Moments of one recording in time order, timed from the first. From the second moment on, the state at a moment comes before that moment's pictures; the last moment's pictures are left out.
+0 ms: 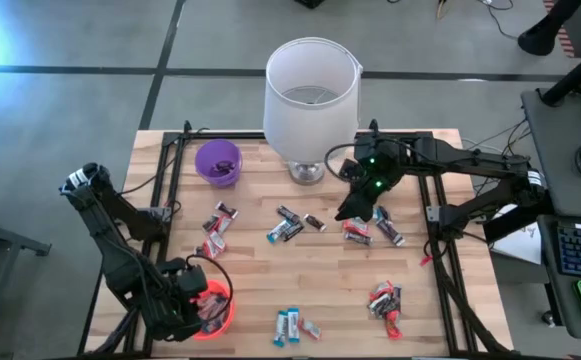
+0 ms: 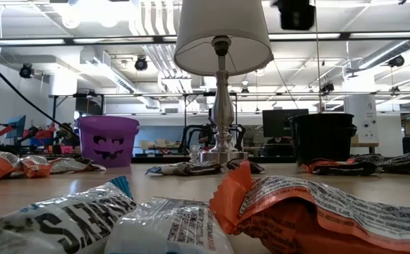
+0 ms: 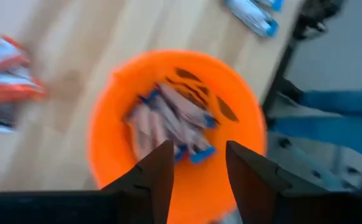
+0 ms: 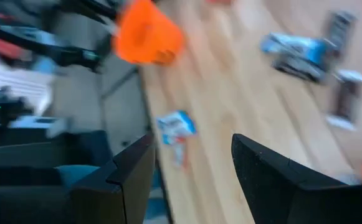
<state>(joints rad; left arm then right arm) -0.94 1.42 1.29 -1.10 -0.23 -1.38 -0.15 1.35 1.40 -0.87 -0.53 0.58</state>
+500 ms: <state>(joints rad) -0.91 1.24 1.29 -1.29 -0.52 -1.38 -0.15 1.35 1.32 -1.17 -0.26 0.50</state>
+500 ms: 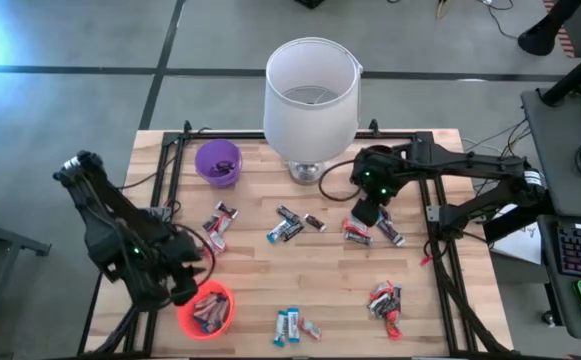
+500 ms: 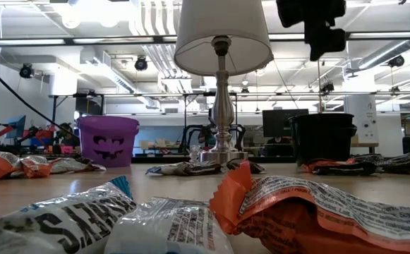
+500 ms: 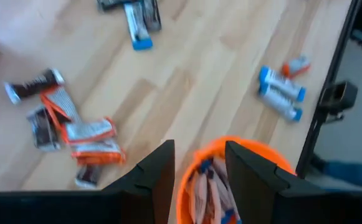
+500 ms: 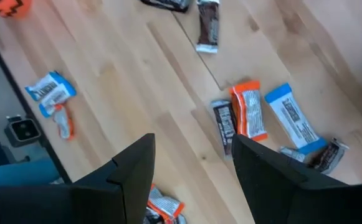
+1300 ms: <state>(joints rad) -0.88 0.98 1.29 -1.57 -0.82 -1.31 -0.12 1.35 1.00 -0.99 -0.28 0.55</state>
